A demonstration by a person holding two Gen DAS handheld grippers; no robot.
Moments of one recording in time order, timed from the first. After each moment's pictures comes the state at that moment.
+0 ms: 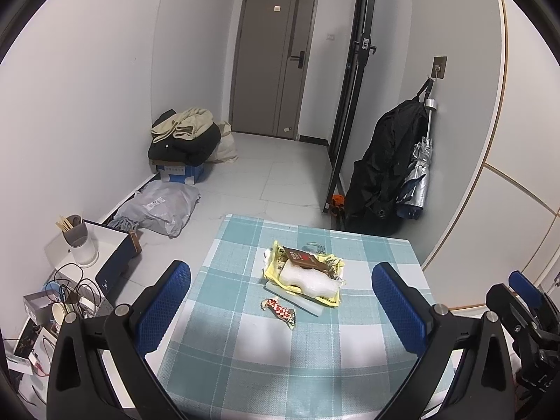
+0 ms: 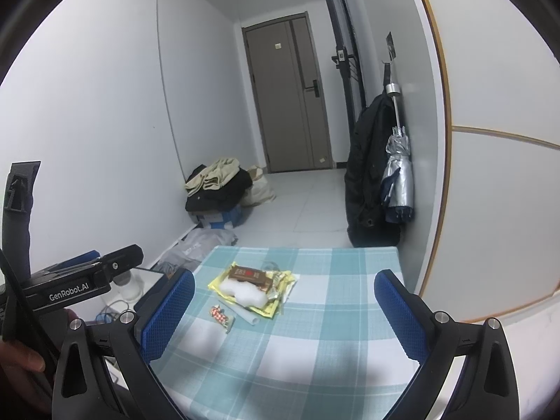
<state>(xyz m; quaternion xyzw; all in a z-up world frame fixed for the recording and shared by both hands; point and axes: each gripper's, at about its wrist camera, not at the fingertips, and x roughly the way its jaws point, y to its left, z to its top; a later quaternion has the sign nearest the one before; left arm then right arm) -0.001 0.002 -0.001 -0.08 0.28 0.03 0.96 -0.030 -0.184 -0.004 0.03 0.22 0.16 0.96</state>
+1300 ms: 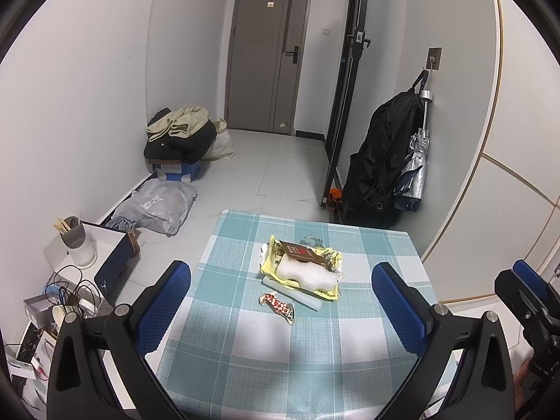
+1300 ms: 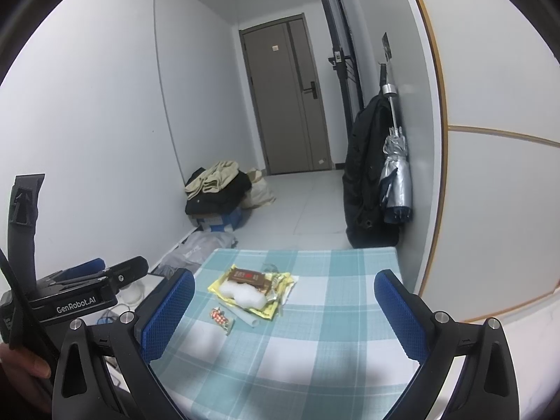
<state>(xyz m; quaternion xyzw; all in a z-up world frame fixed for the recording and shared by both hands) 0.000 0.000 -0.006 -0.07 0.29 0.02 0.95 -0.032 -0.184 -0.004 0.04 0.21 0.16 0.96</state>
